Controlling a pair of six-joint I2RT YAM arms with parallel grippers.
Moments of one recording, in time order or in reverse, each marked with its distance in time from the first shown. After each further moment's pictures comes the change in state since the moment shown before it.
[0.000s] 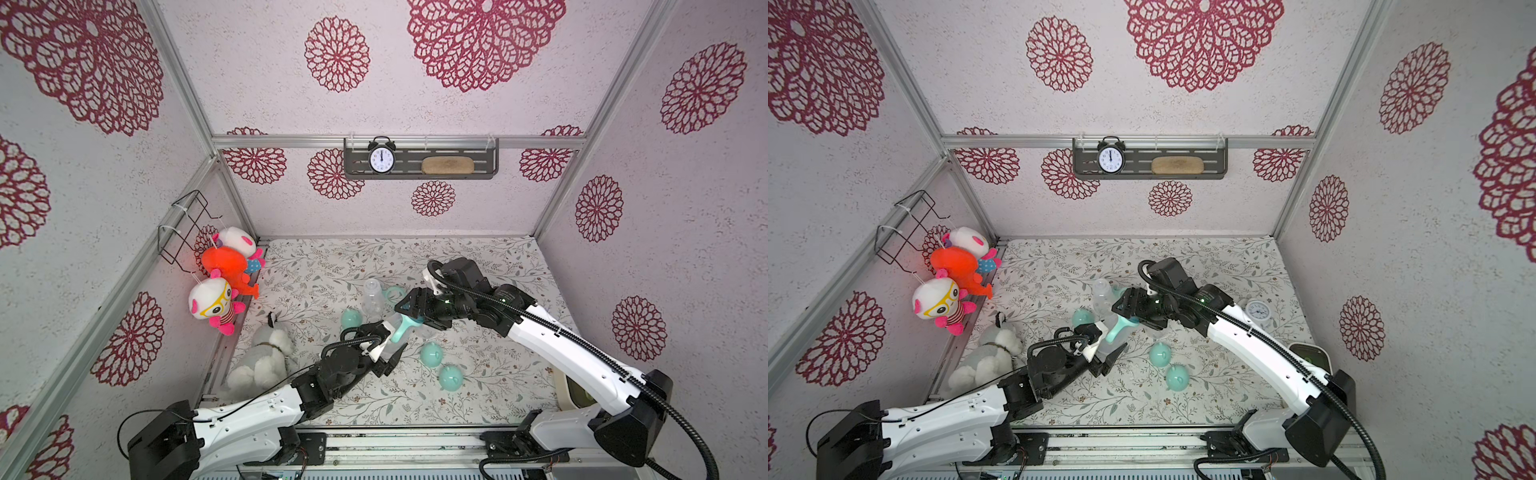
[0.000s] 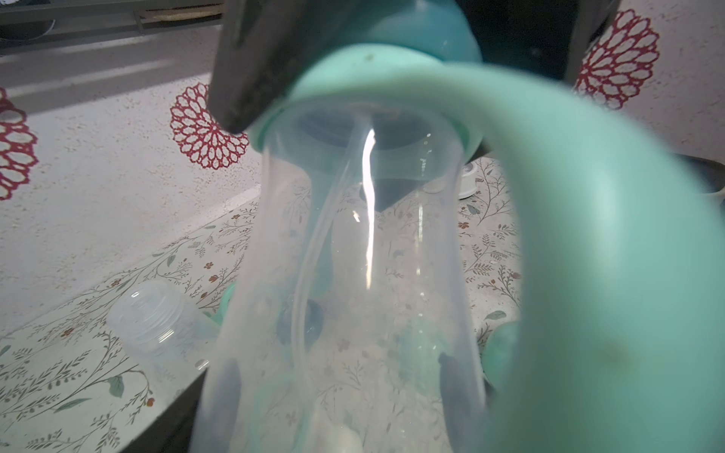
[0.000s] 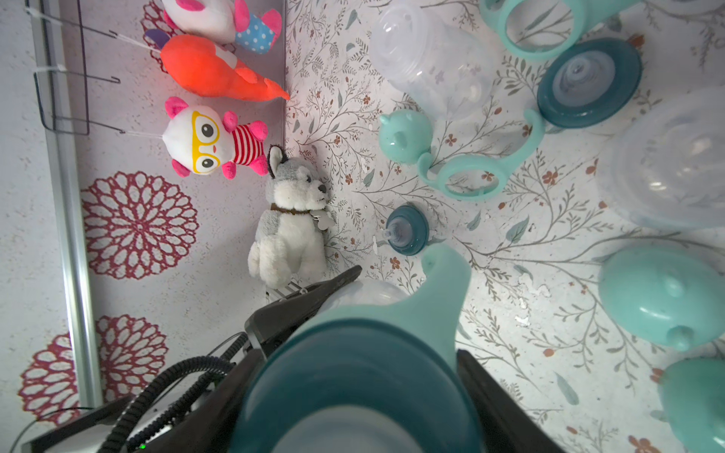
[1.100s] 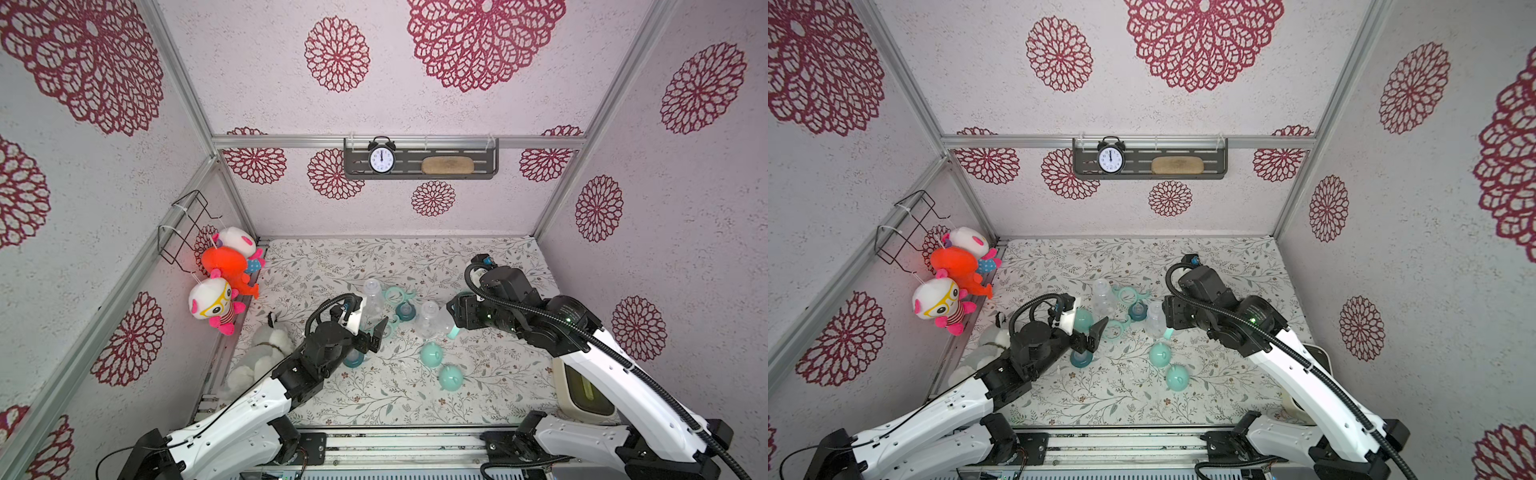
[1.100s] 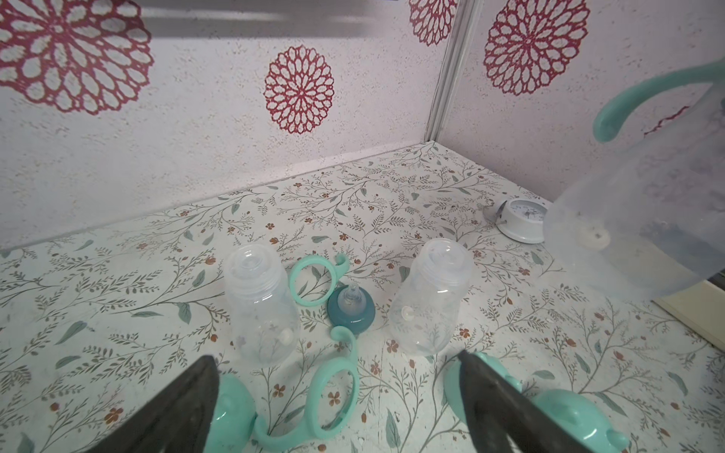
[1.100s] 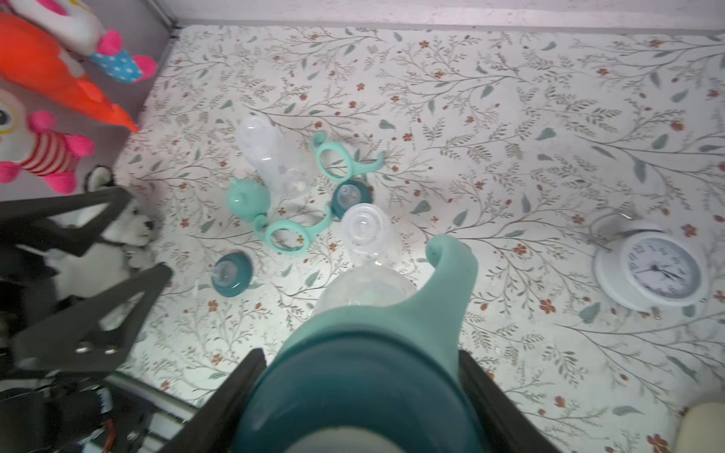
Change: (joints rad) left arm 0.269 -0.098 0.172 -0.355 0.071 -0.248; right arm -0.011 -0.218 0.061 -0.368 0.585 -0.457
